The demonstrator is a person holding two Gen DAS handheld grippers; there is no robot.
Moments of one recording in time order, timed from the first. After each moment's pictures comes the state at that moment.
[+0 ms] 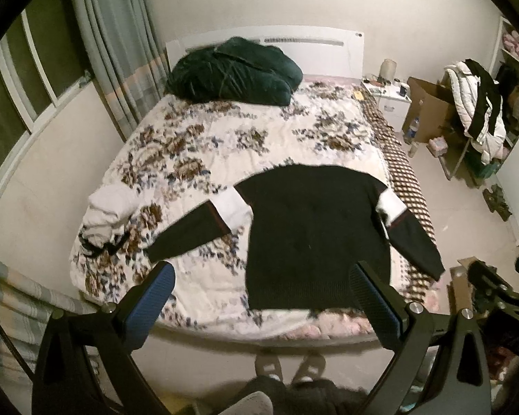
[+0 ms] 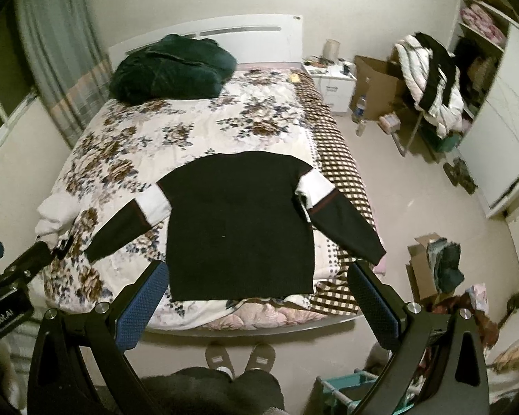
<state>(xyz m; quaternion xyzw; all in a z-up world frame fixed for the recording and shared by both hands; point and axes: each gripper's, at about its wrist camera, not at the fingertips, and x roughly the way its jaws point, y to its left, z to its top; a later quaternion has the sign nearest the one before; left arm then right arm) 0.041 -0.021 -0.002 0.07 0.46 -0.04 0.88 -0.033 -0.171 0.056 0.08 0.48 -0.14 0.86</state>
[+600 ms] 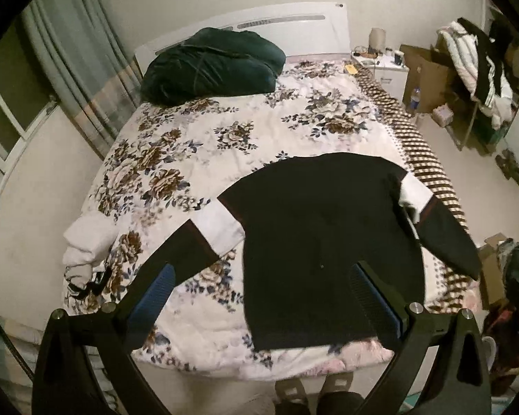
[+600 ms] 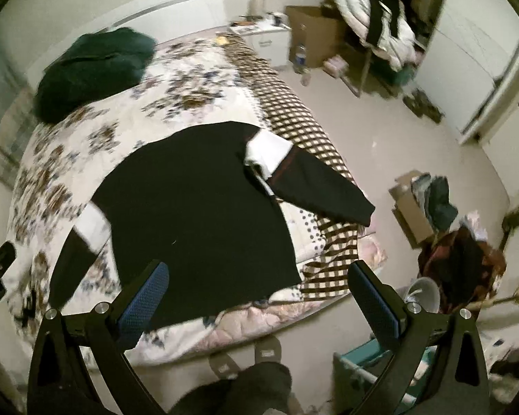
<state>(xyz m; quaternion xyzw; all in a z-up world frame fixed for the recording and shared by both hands) 0.170 -0.078 -0.133 0.14 0.47 -0.07 0.87 0.059 -0.294 -0.140 0.17 0.51 -0.27 0.80</state>
